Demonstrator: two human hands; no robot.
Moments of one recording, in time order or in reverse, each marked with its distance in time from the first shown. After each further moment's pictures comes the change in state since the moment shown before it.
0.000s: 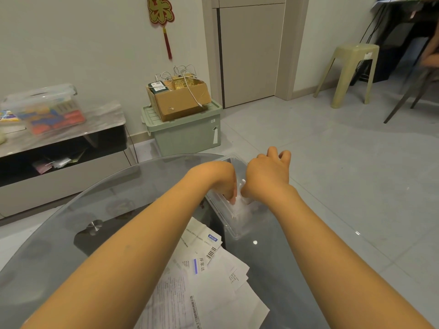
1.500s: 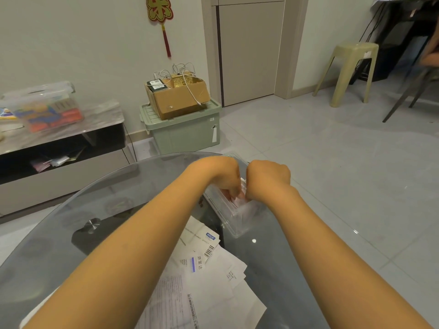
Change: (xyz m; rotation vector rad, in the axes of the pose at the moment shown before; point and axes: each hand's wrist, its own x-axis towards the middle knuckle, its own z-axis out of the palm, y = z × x) left_hand -0.008 0.008 -0.008 -0.175 -0.034 0.031; right_hand -0.006 0.003 -0.003 0.125 -0.122 0.031
